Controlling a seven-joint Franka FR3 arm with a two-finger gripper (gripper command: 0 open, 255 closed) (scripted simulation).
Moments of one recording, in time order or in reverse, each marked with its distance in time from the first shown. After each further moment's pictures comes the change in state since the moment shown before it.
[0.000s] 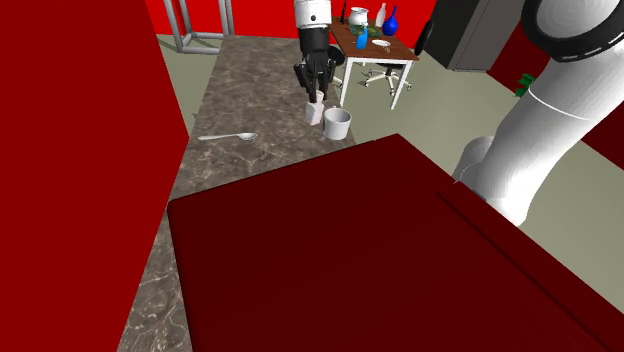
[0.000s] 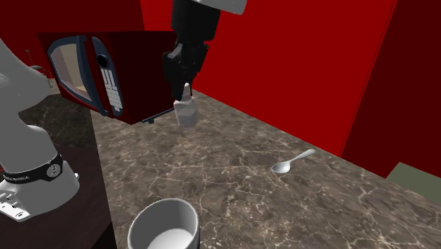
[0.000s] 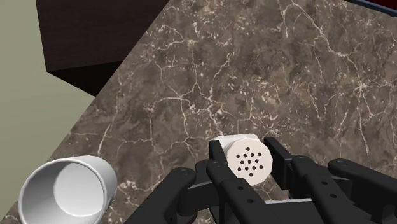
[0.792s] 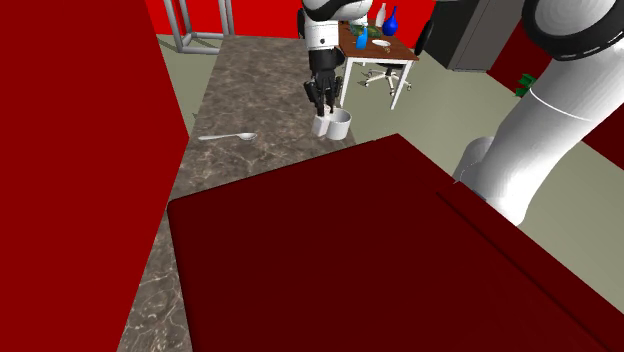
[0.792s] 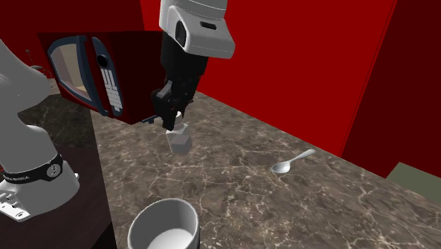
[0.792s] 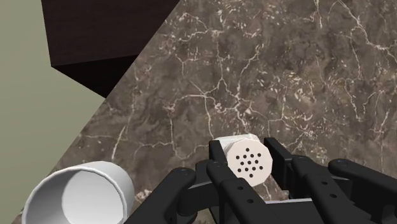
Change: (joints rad) arm -0.028 -0.008 -0.030 -0.141 -0.023 0.124 -0.071
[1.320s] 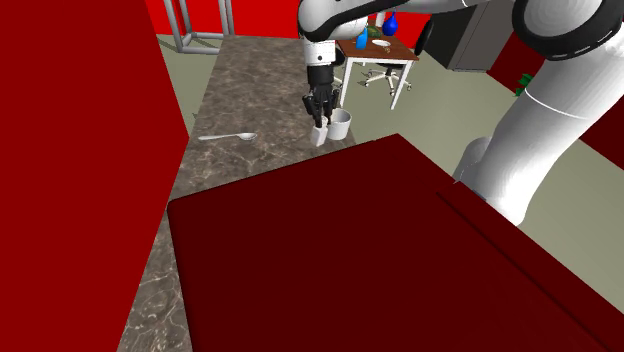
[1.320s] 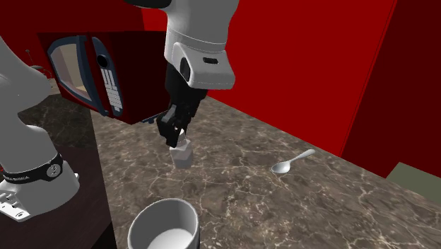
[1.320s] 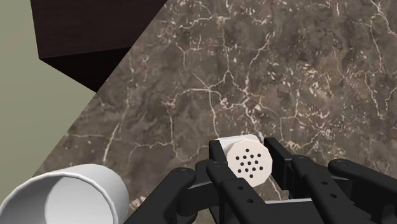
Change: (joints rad) arm 0.000 0.033 -0.001 -0.068 0.010 0.099 -0.017
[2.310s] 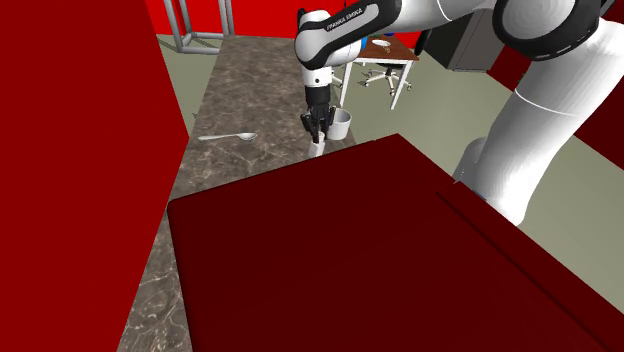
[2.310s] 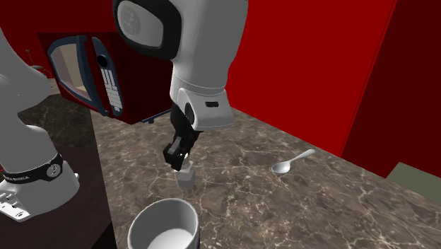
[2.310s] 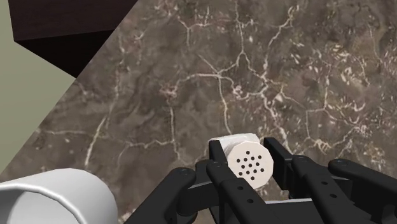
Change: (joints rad) arm -0.002 0.068 -0.001 -0.086 0.027 0.159 -0.036
